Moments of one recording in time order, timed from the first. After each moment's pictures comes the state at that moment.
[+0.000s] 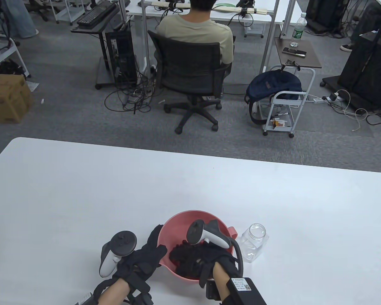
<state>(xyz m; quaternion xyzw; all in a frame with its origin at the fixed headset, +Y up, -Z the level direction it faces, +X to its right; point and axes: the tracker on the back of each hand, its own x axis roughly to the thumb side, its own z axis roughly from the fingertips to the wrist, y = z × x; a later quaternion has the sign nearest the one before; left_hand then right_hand) -0.183 -0.771 -0.338 -0.23 -0.15 0.50 0.82 0.040 -0.735 -0.361 0.06 0.37 0.92 0.08</state>
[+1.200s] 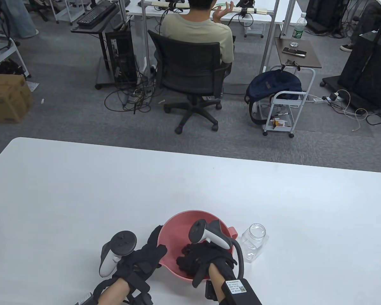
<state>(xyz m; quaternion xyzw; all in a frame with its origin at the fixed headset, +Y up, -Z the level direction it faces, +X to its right) -0.183 -0.772 -0.339 -0.24 -0.14 0.50 0.82 0.044 -0.736 -0.362 0.03 0.37 0.93 0.08</state>
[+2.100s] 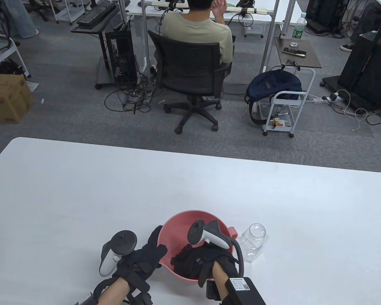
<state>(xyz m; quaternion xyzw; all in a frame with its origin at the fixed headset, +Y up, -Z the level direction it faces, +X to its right) -0.184 -0.773 -0.340 -0.24 -0.14 0.50 0.82 0.042 -0.737 -0.362 0.05 0.37 0.92 0.08</state>
